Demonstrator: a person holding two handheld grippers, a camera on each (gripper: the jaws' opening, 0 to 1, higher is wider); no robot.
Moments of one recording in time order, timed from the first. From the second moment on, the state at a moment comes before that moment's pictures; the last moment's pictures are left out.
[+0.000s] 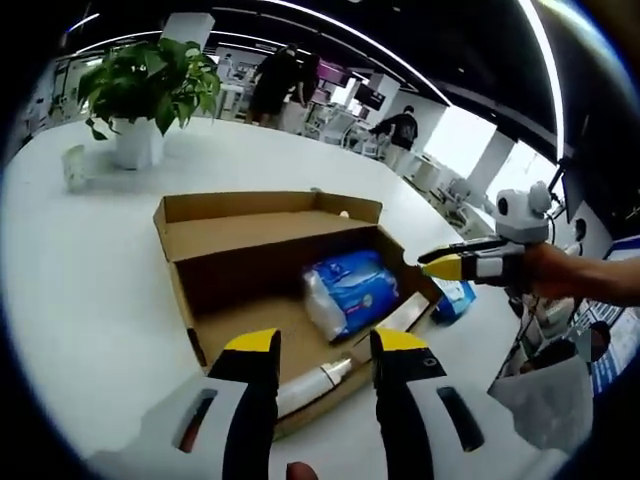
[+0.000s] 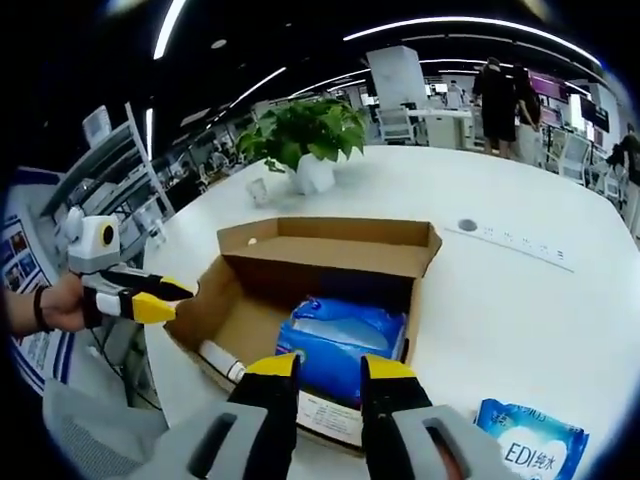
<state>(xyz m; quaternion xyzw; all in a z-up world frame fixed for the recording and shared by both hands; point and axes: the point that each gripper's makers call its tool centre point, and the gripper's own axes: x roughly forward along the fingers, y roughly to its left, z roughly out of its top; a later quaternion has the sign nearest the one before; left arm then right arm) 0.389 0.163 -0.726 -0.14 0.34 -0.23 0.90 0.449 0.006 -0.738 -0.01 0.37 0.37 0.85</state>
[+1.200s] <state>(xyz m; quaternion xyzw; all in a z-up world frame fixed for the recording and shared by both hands) 0.355 0.182 -0.725 -0.12 0.34 -0.23 0.90 0.473 0.057 -0.777 -0.23 0.40 0.49 0.74</state>
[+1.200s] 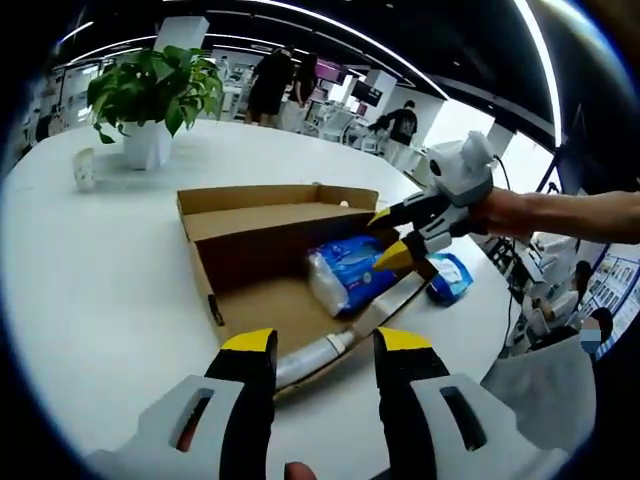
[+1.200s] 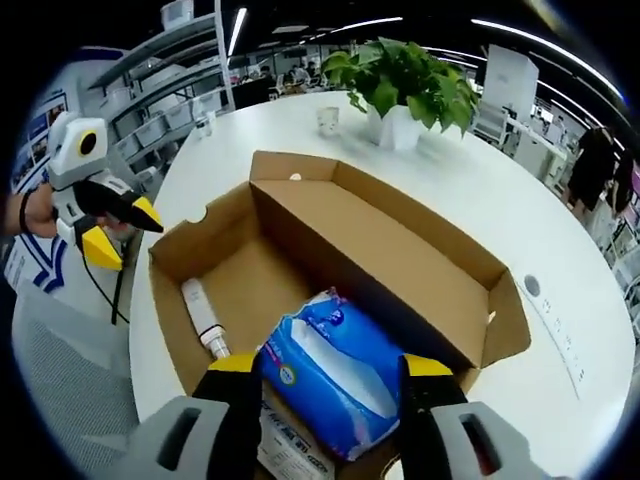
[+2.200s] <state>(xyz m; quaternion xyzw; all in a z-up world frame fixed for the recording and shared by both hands) 0.345 0.188 -0.728 -0.14 0.35 -0.23 0.90 0.479 0.067 -0.831 -0.36 0.41 0.53 0.65</state>
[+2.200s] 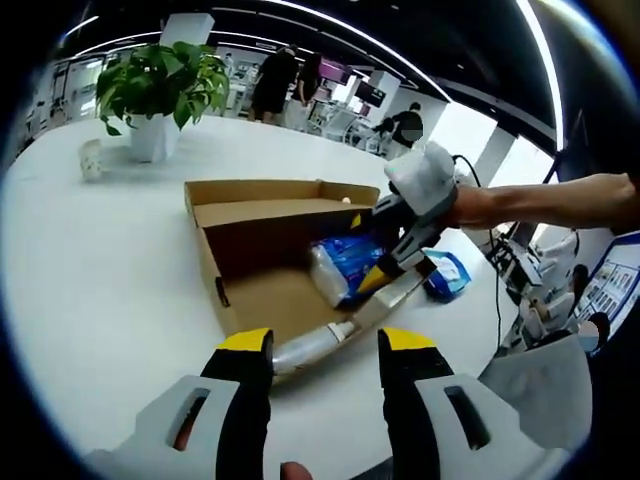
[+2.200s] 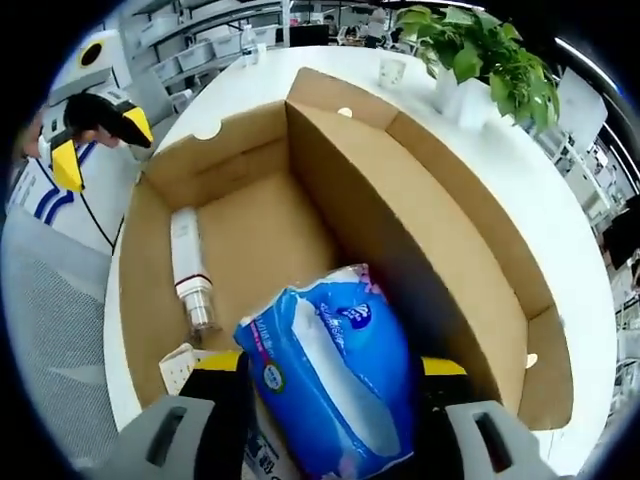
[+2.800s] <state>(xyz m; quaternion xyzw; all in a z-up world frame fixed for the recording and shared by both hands) 0.344 0.201 -0.739 -0.15 0.35 -0.22 0.90 0.484 0.067 -0.858 -0.40 0.42 0.53 0.62</state>
